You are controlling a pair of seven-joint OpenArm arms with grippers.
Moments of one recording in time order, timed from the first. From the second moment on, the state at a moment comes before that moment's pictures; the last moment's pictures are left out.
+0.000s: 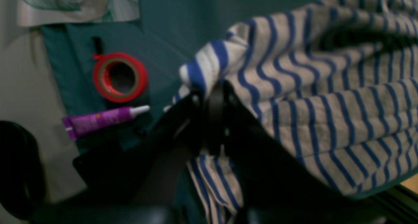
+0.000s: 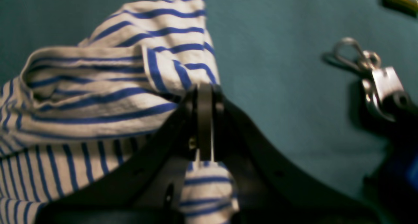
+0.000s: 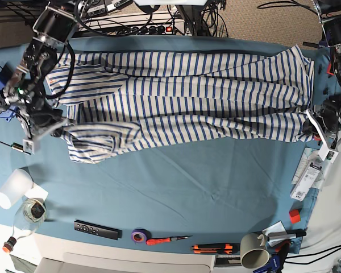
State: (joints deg) left arm -0.6 -28.5 -19.7 97.0 -40.9 -27.2 74.1; right arm 1.9 14.2 31.8 98.0 22.3 19.4 -64.7
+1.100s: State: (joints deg) left arm 11.5 -28.2 -35.7 97.6 -49.7 -28.9 76.0; right arm -6.4 19.4 42.3 98.3 33.2 25.1 -66.2
